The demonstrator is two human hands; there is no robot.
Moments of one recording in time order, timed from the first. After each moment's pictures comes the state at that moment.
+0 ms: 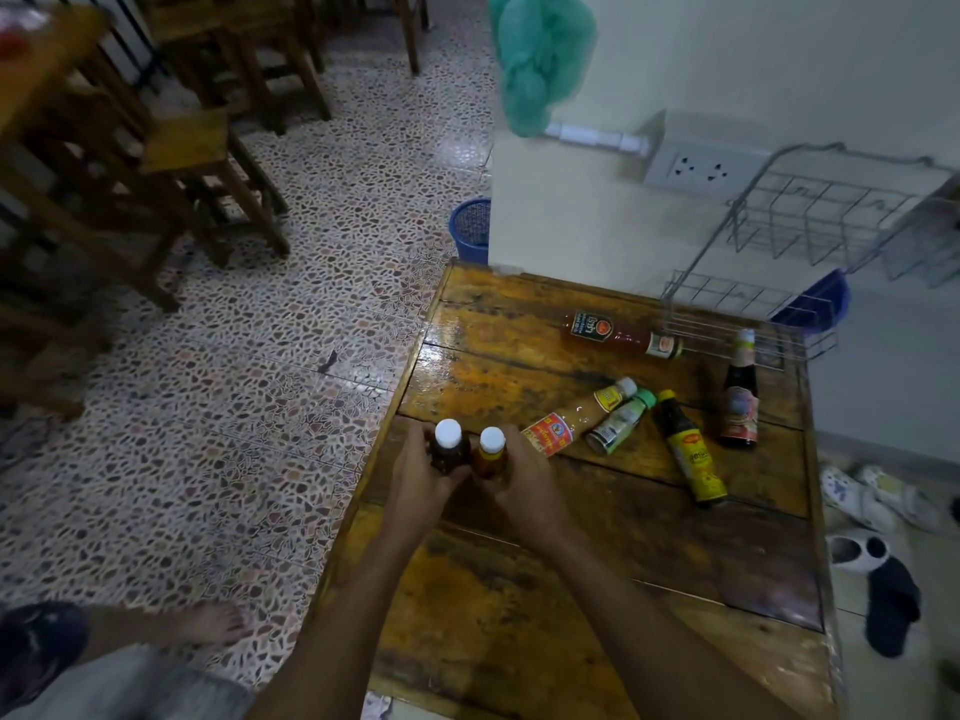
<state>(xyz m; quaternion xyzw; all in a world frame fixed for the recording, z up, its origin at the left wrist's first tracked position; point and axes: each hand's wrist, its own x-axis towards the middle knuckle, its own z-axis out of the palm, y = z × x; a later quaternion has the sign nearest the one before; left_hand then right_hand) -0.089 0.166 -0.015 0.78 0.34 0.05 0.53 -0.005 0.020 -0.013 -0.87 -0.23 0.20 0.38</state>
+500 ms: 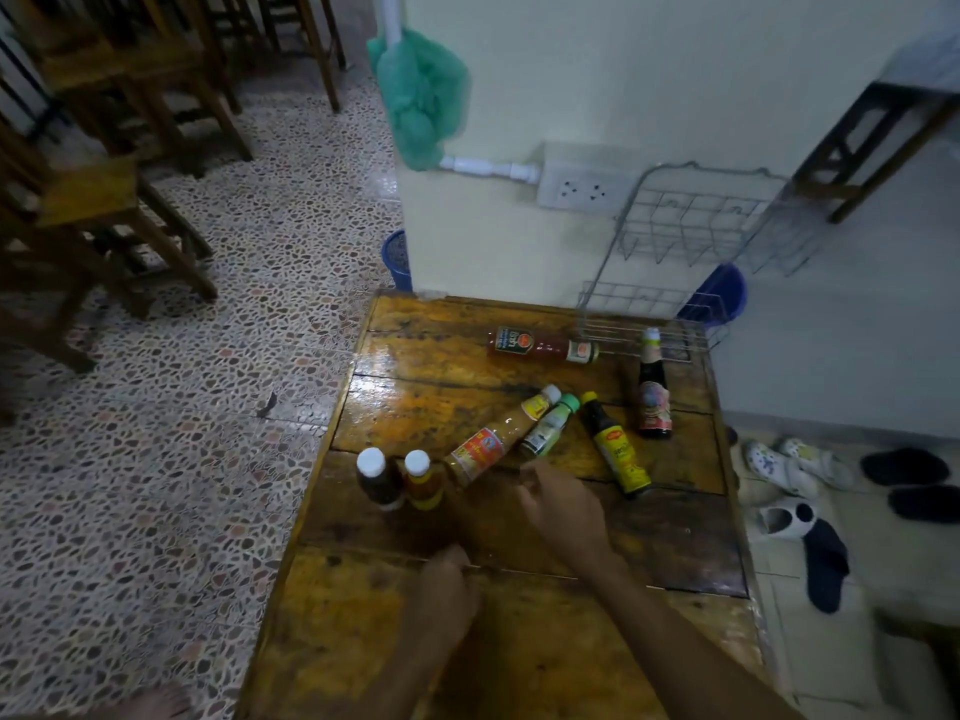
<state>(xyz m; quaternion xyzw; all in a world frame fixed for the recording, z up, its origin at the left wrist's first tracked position) -0.116 0.046 -0.030 0.88 0.25 -0.20 0.34 0.029 -0.093 0.005 -0.95 -0.17 0.15 0.20</state>
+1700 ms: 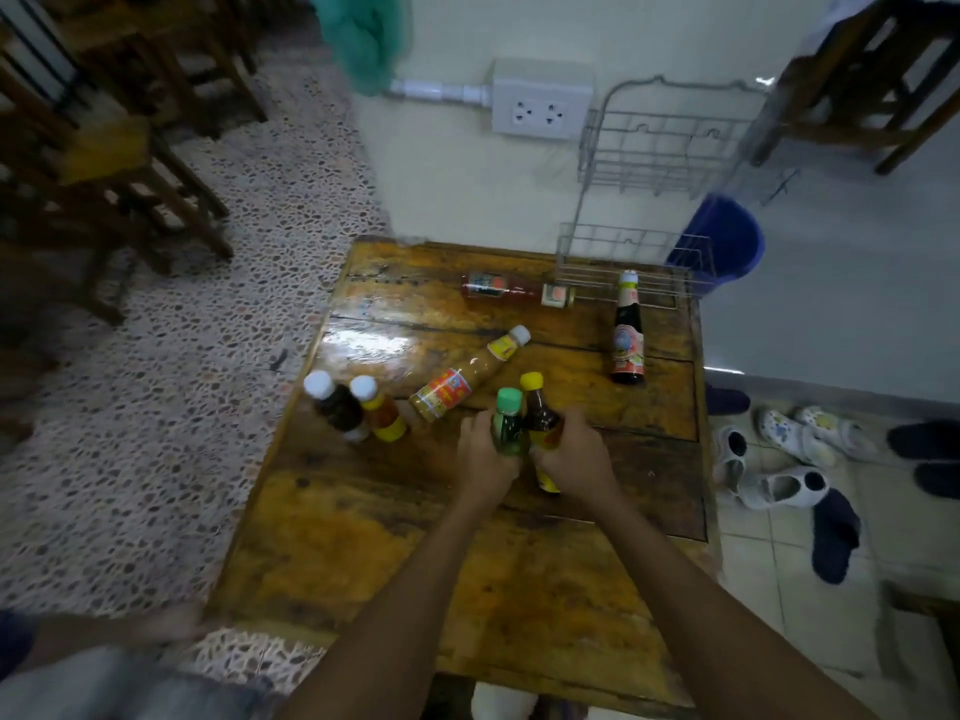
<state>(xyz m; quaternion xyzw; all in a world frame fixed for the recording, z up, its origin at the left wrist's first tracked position) -0.021 -0.051 -0.023 0.81 0.31 -0.03 0.49 0.046 -0.181 -0.010 -0.91 -0.08 0.23 0.33</state>
